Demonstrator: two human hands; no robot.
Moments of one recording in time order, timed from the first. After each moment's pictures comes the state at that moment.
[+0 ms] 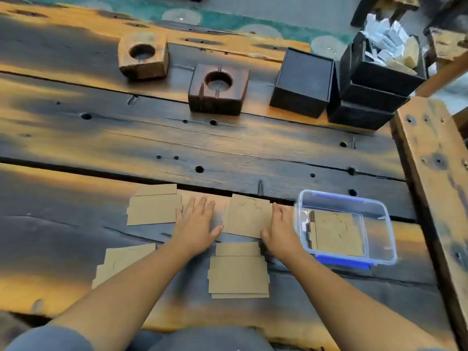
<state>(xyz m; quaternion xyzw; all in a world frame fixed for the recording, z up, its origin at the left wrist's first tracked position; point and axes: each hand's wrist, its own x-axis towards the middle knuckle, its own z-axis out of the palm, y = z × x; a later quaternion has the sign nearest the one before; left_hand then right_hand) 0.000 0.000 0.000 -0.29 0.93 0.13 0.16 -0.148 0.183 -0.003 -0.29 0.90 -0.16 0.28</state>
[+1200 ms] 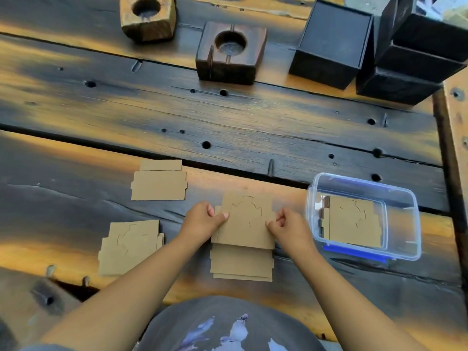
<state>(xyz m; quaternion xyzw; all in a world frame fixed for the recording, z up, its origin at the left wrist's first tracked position) 0.005 0.025 -0.022 -0.53 0.71 0.46 0.07 -0.144 0.198 -0.004 -0.18 0.88 -0.27 0.34</state>
